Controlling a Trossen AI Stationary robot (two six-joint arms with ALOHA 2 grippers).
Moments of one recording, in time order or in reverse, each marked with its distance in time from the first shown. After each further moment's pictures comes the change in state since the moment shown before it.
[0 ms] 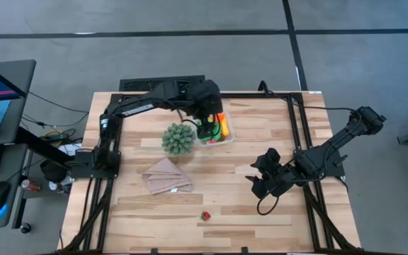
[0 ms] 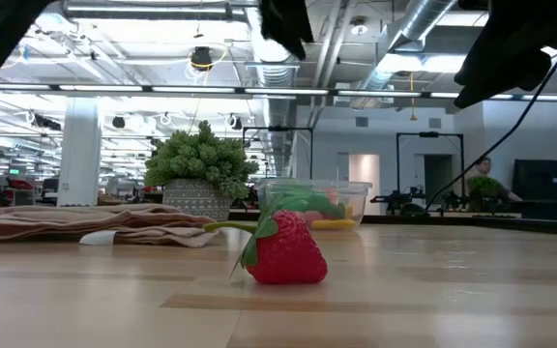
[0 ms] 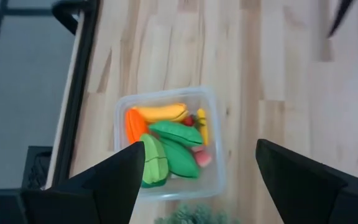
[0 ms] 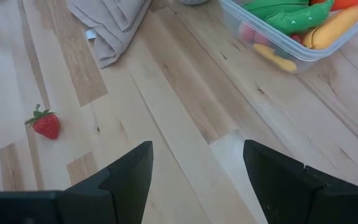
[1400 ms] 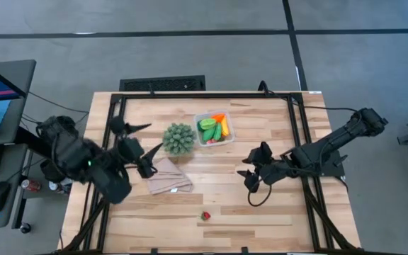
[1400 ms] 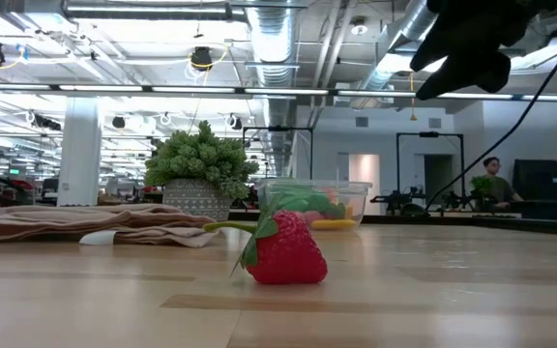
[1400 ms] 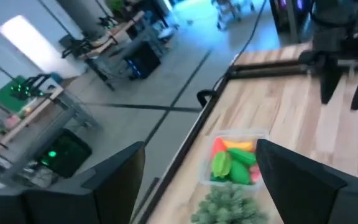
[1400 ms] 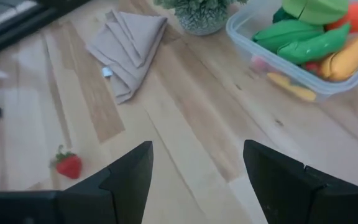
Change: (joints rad) left arm -0.863 -0.524 -0.410 -0.298 -1.188 -0.795; right arm -0.133 0.000 0.000 0.179 -0.077 -0.097
